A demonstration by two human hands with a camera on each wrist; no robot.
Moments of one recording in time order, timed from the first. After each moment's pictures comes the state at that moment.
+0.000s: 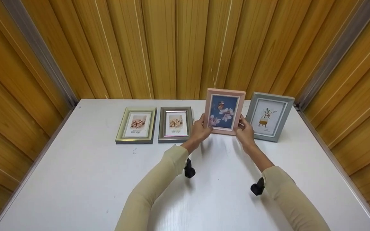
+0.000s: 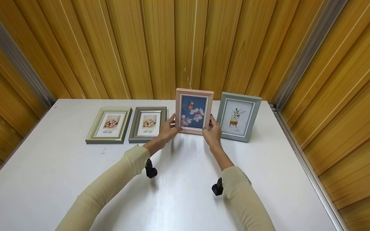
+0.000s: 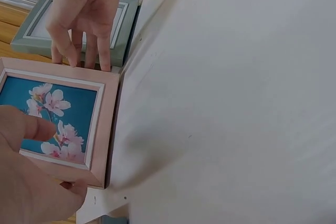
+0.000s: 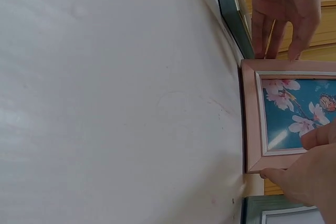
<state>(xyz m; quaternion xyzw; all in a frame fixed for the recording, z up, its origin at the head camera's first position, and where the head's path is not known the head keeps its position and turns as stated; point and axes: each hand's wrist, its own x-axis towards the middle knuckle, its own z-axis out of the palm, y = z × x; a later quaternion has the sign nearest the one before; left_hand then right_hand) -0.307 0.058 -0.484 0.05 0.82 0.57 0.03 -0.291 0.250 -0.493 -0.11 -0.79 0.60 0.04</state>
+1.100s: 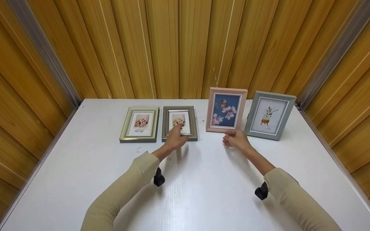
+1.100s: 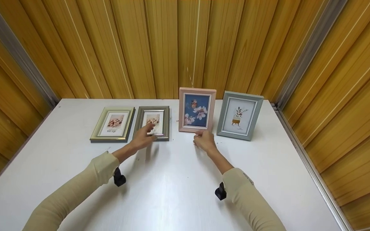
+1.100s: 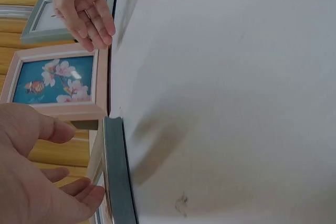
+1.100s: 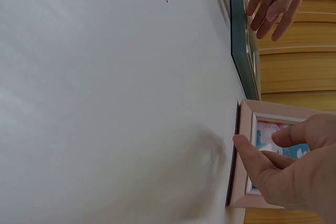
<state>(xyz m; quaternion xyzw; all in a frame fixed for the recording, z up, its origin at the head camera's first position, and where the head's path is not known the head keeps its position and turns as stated) -0.284 -0.042 -0.485 0.11 0.88 0.47 0.01 -0.274 0.223 -0.486 -0.07 -0.83 0.54 -0.07</state>
